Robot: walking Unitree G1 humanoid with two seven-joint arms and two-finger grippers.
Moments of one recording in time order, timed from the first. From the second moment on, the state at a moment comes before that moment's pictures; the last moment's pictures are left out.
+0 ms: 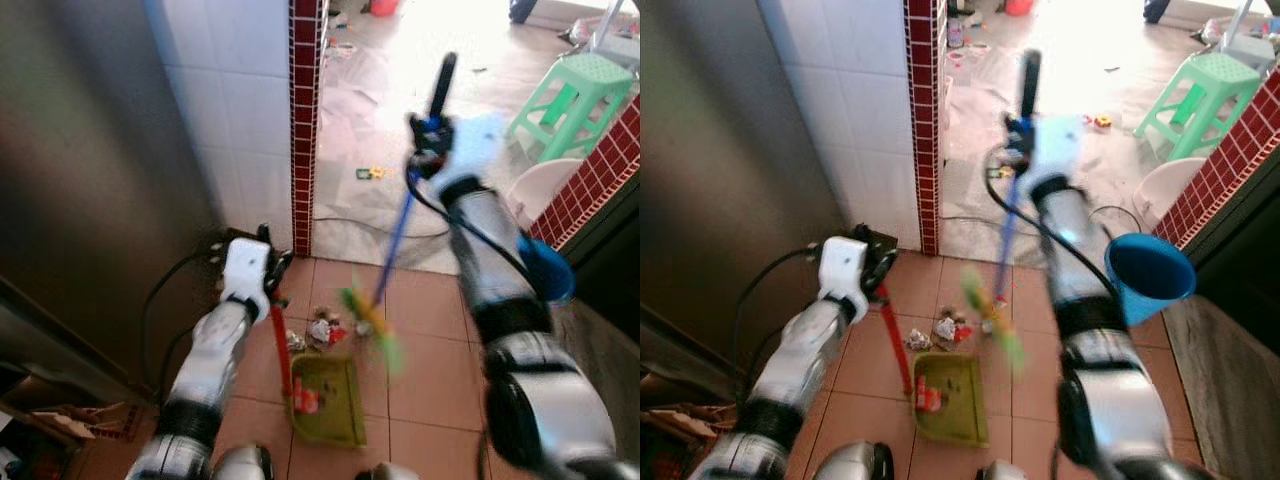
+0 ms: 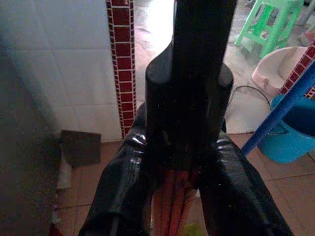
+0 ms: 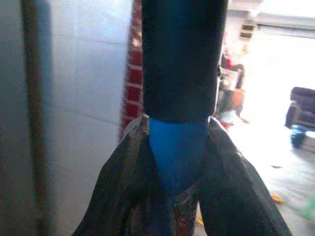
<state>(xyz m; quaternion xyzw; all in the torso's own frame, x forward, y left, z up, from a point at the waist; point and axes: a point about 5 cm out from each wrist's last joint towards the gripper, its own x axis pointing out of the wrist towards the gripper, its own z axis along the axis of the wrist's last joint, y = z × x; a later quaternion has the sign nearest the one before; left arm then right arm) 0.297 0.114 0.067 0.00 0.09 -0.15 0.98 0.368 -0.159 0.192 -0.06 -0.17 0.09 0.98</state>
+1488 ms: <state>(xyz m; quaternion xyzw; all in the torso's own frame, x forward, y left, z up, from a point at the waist) 0.287 0.122 0.122 -0.03 -0.01 -0.15 0.99 0.358 -0.145 0.134 -0.04 -0.09 -0.01 1.00</state>
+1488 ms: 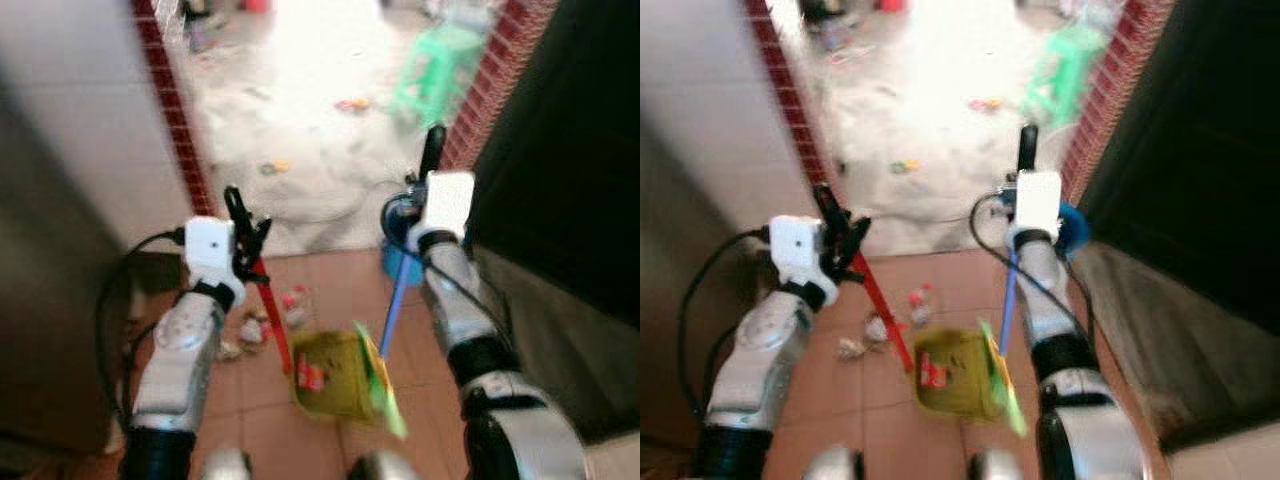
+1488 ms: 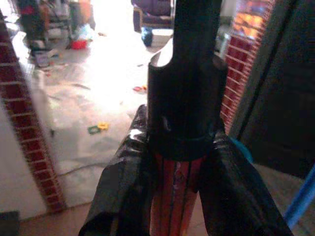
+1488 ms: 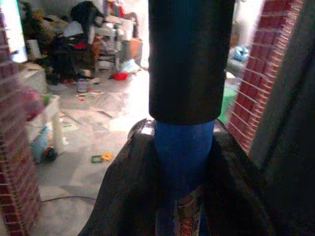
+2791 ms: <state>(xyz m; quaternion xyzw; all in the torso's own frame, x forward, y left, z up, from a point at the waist) 0.314 0.170 0.187 -0.04 -0.12 0.01 0.99 0.355 -0.147 0.126 -0.05 -0.08 0.00 1.00</state>
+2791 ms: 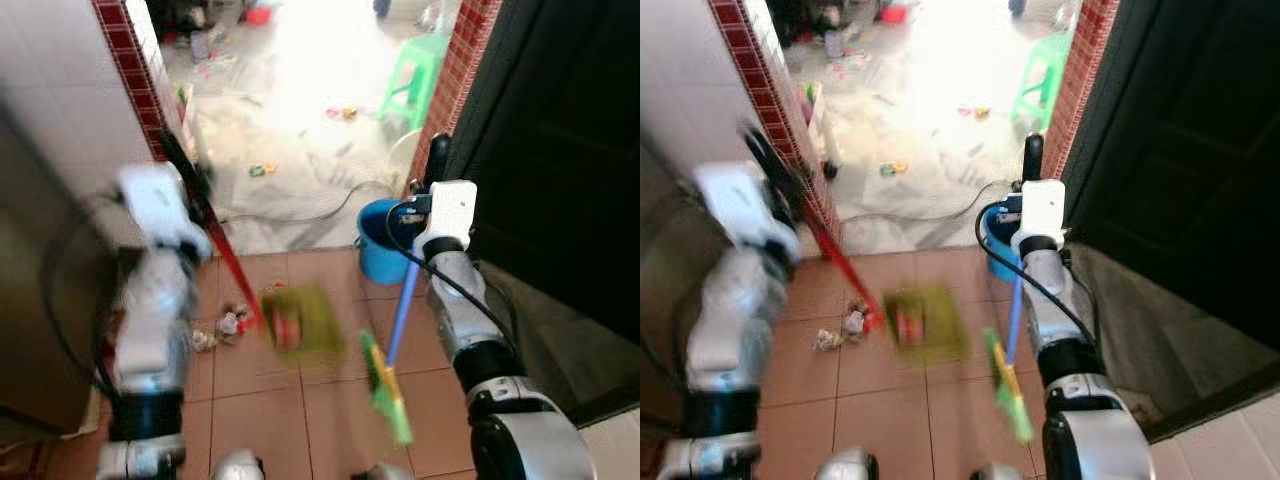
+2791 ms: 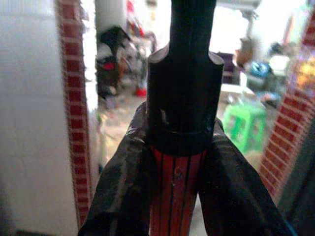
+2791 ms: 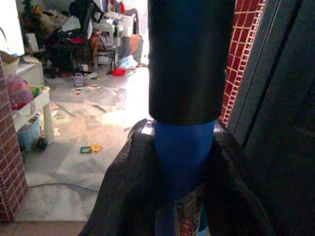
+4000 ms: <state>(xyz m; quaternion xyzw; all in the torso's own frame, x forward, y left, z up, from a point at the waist) 0.329 0.184 0.237 -0.05 -0.21 0.06 0.98 0.353 -0.142 0.121 -0.05 -0.06 0.01 1.00</state>
